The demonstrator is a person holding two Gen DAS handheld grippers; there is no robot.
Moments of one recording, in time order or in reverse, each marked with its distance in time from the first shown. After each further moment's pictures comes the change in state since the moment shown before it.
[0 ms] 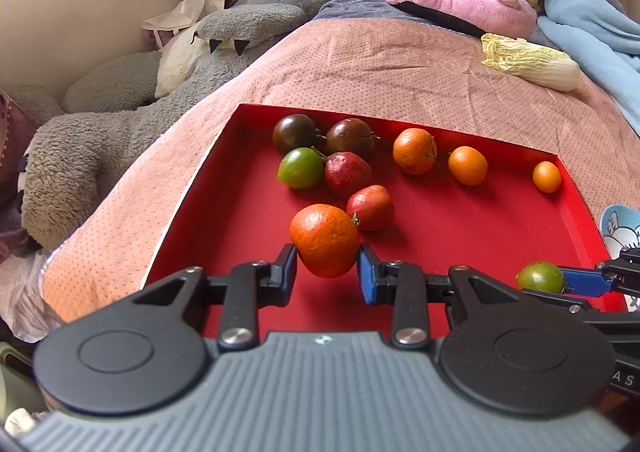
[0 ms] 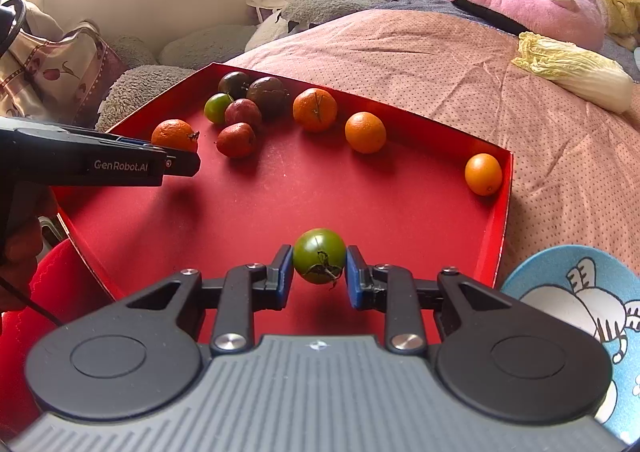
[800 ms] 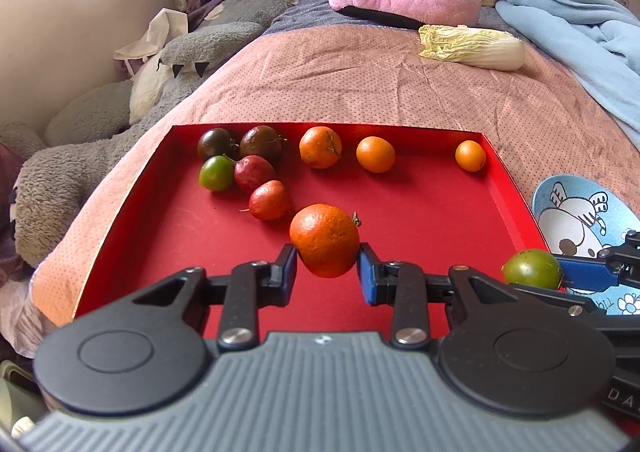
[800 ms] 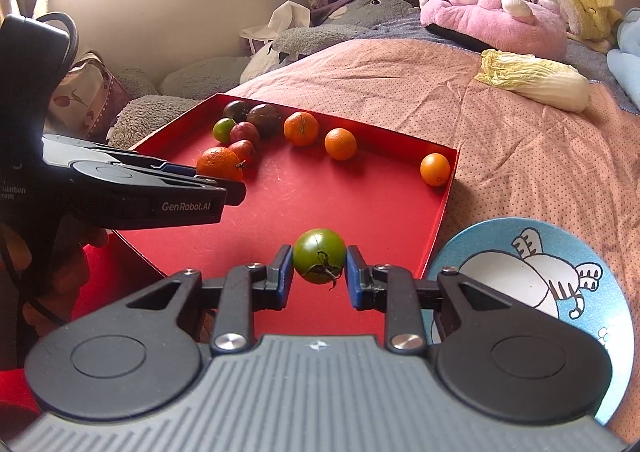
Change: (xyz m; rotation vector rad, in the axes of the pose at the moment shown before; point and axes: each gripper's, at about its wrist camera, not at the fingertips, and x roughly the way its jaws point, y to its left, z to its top) left arm -0.027 -0.064 -0.012 0.100 -0.031 -0.024; right arm -0.073 -0.008 -0.027 0.037 -0.092 -0.011
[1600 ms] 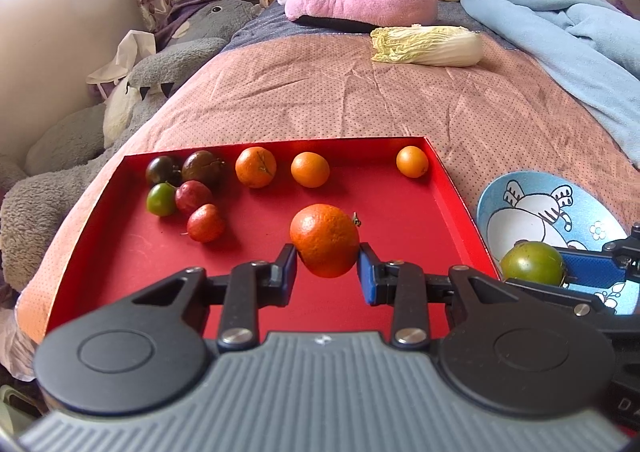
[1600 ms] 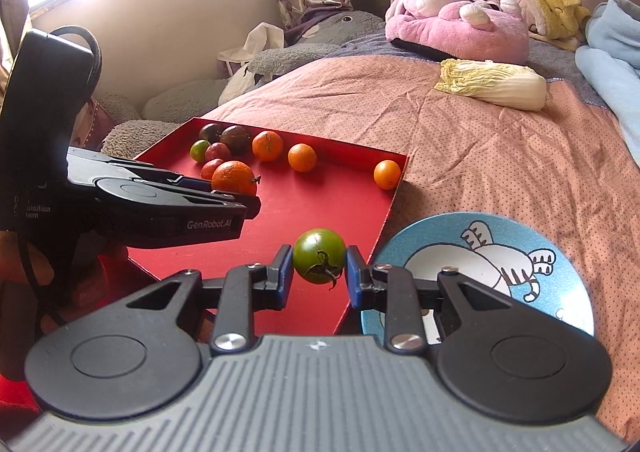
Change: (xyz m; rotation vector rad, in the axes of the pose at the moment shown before) left arm -0.006 -0.048 0.007 0.080 -0.018 -0.050; right arm -0.040 -0.026 -0.013 0.066 -0.058 -0.053
